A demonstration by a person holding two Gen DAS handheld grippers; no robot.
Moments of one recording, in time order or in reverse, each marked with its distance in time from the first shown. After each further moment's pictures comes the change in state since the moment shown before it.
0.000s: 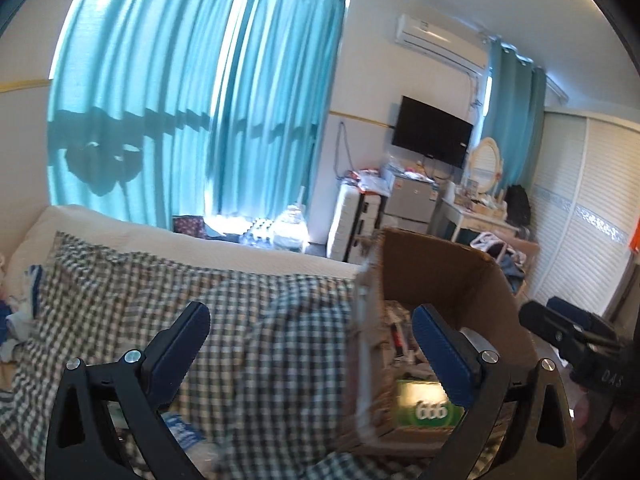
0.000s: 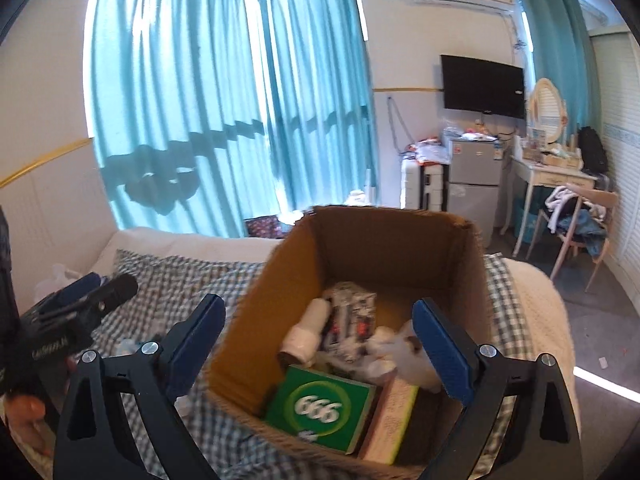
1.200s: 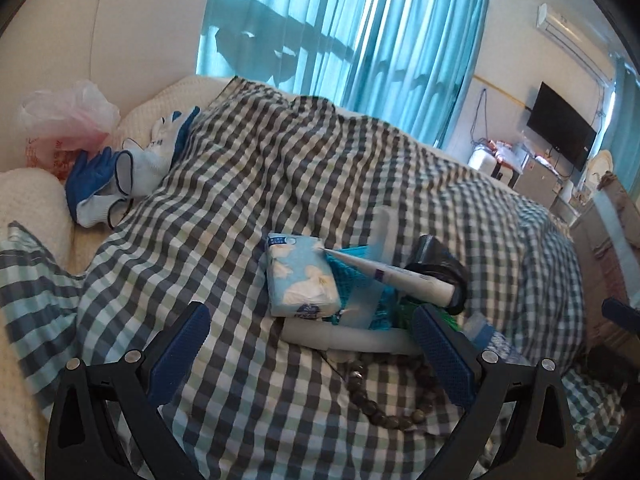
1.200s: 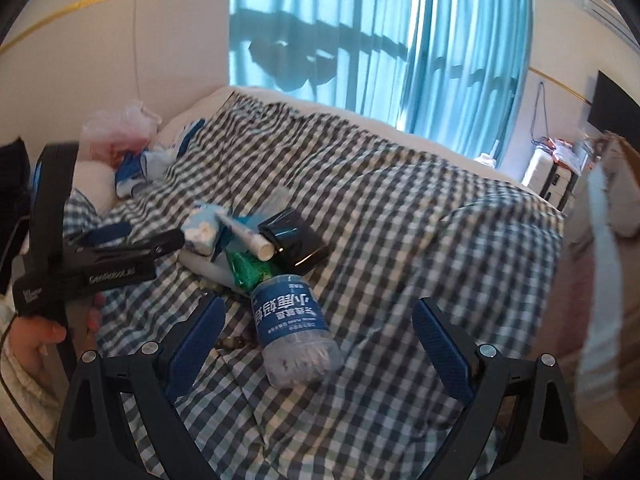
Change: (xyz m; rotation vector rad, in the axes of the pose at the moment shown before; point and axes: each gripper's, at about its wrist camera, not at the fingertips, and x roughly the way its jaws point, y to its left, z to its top) left arm 0.030 0.269 -0.162 -0.228 0.189 0.337; right arm 0.149 0.222 -0.151 -0.402 0.248 0.236
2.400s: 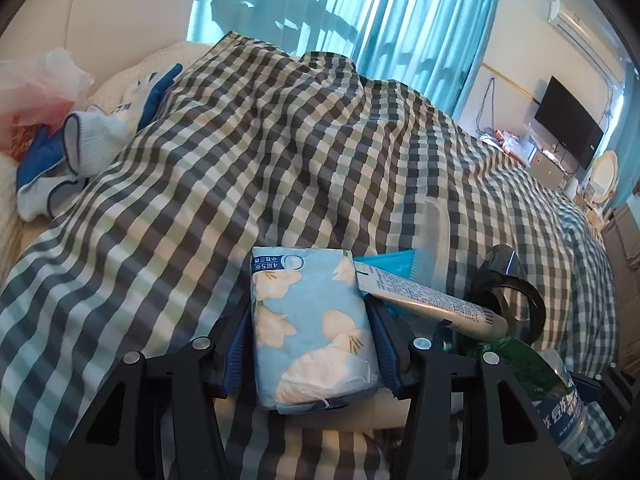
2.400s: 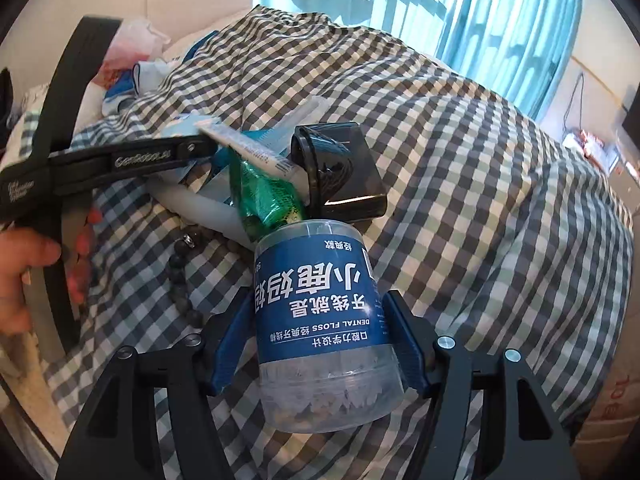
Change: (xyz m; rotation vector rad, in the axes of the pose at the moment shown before) left arm 0.076 0.015 0.006 -0.032 0.061 -0.026; right arm 0.089 0.028 -0.026 -0.077 0.192 0.031
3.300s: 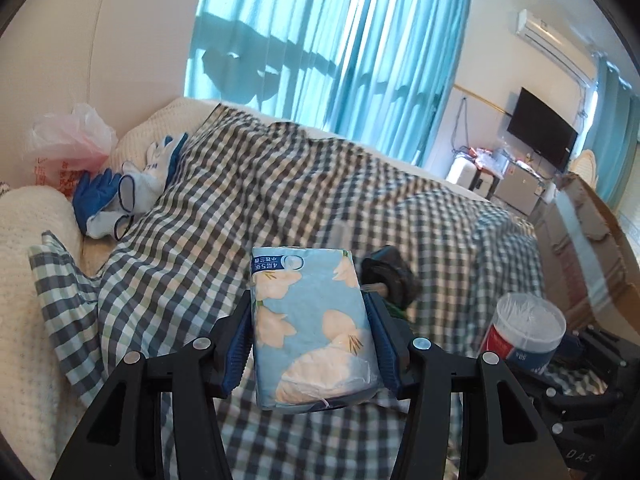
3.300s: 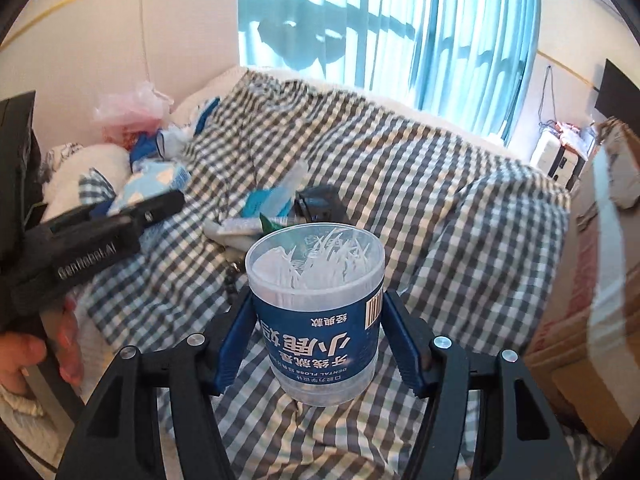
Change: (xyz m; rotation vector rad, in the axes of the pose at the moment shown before) left arm -0.142 -0.050 -0.020 0.056 -0.113 -0.023; right arm -0.119 -0.006 -0.007 0.105 -0.125 0.003
